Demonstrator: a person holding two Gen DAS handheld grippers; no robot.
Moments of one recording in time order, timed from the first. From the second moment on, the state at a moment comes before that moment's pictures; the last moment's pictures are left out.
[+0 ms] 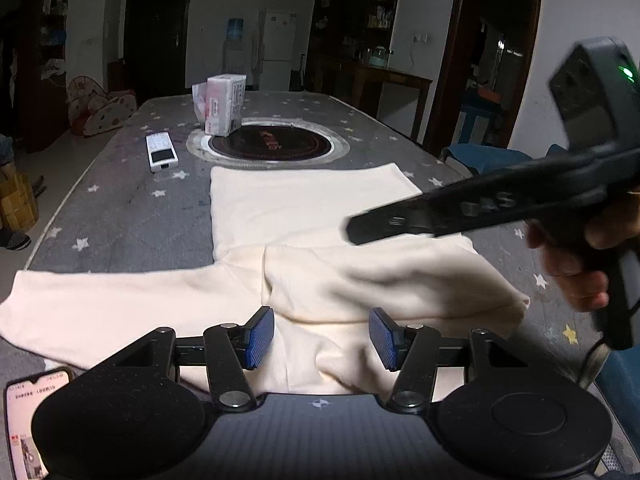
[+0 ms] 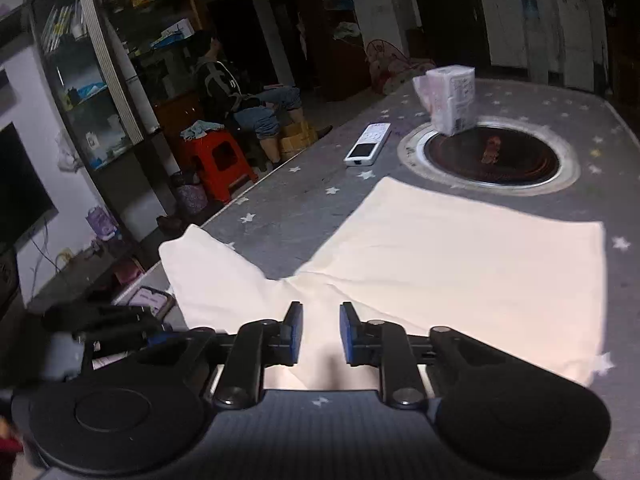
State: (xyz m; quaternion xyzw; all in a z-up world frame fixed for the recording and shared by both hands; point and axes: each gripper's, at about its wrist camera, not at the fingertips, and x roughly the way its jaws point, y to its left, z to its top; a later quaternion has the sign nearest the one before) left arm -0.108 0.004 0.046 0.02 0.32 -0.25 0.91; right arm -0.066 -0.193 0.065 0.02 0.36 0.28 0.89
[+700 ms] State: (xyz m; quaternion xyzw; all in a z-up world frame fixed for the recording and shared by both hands) left arm -0.058 -0.054 0.019 0.04 0.36 -0.28 0.89; right arm -0.081 -0.290 0.025 -0.03 0.38 0.14 0.91
